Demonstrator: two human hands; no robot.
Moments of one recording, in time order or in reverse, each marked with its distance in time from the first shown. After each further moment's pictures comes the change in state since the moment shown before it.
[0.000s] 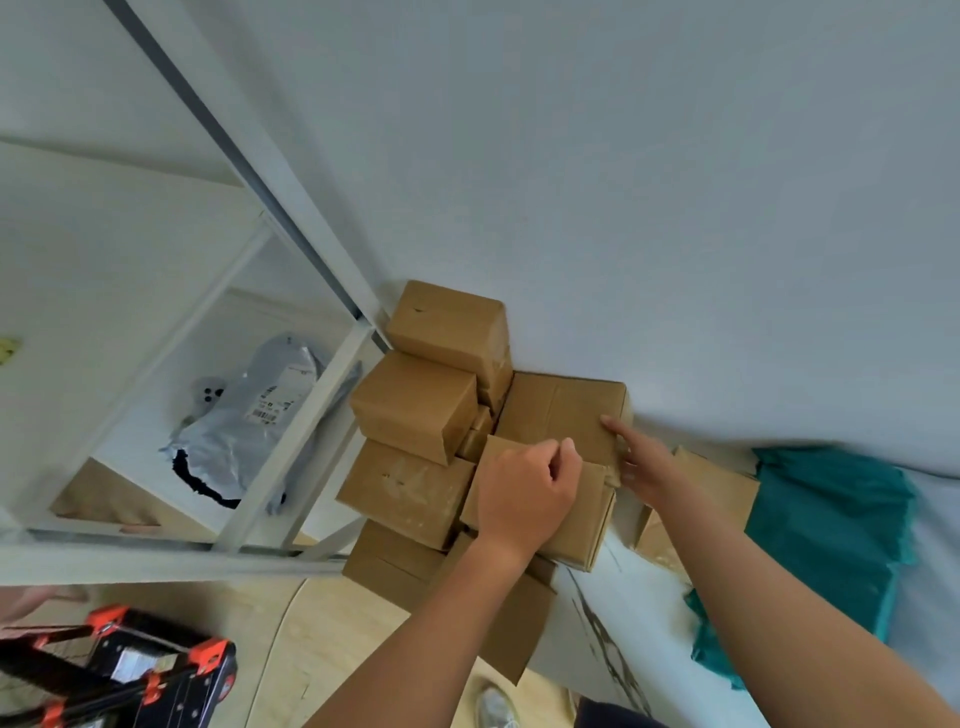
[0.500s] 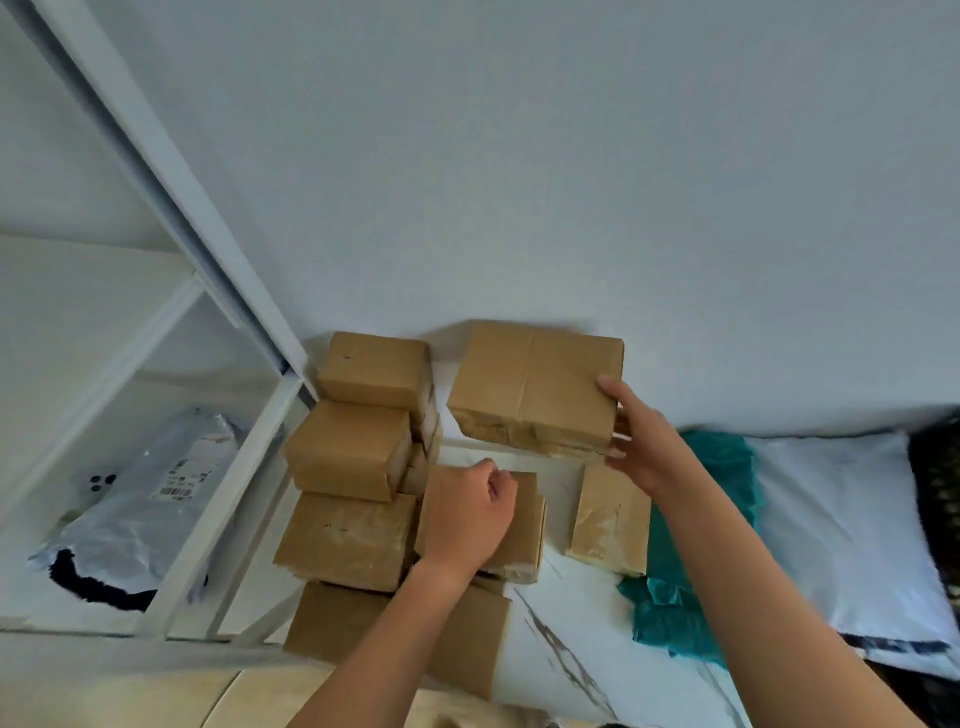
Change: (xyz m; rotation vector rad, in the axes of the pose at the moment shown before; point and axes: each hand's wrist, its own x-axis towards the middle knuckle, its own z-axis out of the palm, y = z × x) left_hand -0.014 -0.014 -0.018 -0.044 -0.119 0.074; right_hand -0.172 -0.042 -0.022 0.143 0.094 -0.409
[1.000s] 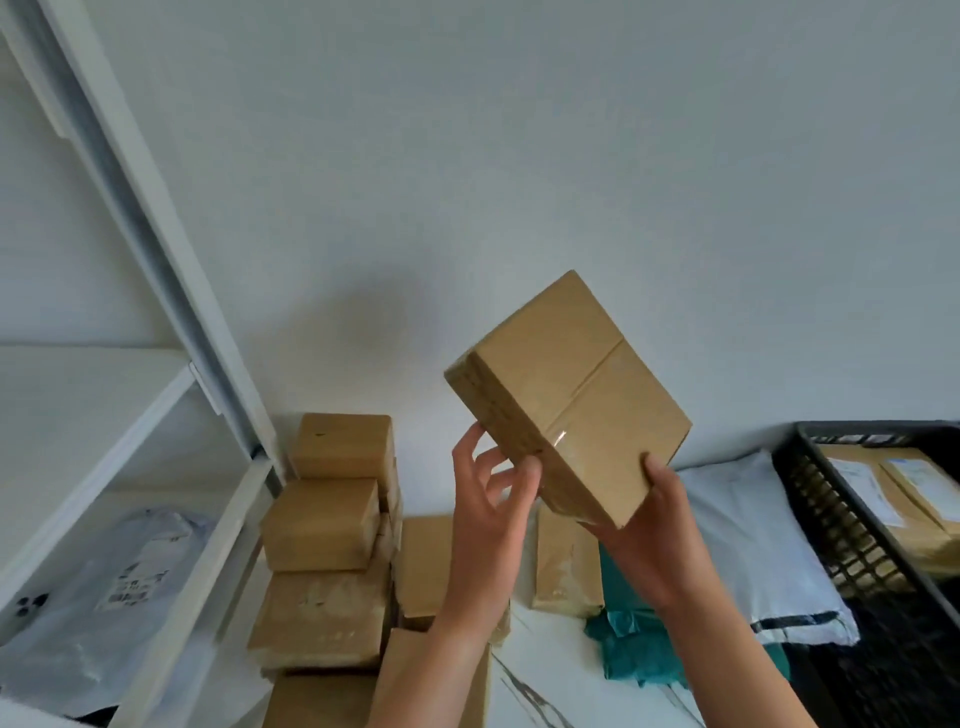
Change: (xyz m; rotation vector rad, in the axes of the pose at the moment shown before) left_hand -0.074 0.122 -0.081 -0.989 -0.032 0.159; right_hand -0.175 0.024 0.000 0.385 -0.162 -0.456
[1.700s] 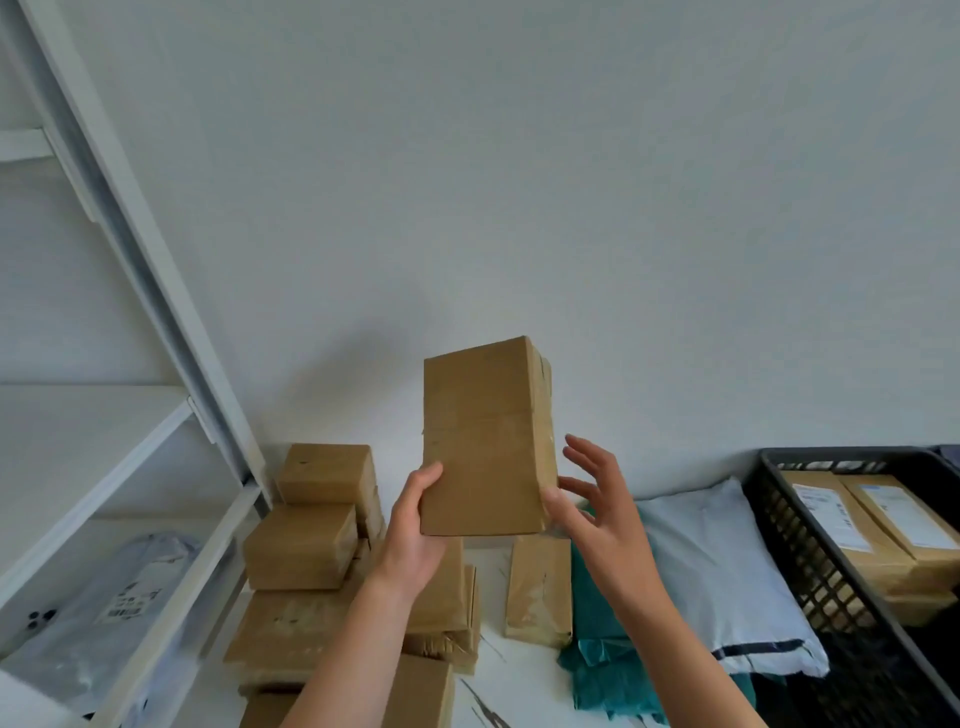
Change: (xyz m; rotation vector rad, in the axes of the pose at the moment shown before) left_hand 0.014 0.015 0.010 -0.354 0.040 -0.302; right_hand -0.037 -0.042 -0.018 -0.679 -0.016 -0.395
